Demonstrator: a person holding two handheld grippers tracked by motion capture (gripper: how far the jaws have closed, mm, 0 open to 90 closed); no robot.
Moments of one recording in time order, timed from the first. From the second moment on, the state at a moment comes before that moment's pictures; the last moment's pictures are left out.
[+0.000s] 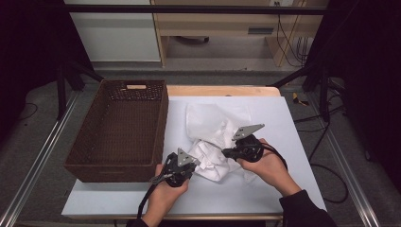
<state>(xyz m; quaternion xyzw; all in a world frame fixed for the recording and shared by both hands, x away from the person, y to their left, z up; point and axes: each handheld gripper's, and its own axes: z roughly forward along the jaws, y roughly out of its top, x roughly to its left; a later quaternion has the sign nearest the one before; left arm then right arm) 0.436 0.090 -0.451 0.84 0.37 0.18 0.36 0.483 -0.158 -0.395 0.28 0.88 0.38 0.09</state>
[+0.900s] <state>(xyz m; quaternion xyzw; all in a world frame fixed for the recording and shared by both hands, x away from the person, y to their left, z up) 0.458 0.082 -0.467 0.84 0.40 0.20 0.32 0.482 -0.156 -0.393 0.28 0.88 0.38 0.09</state>
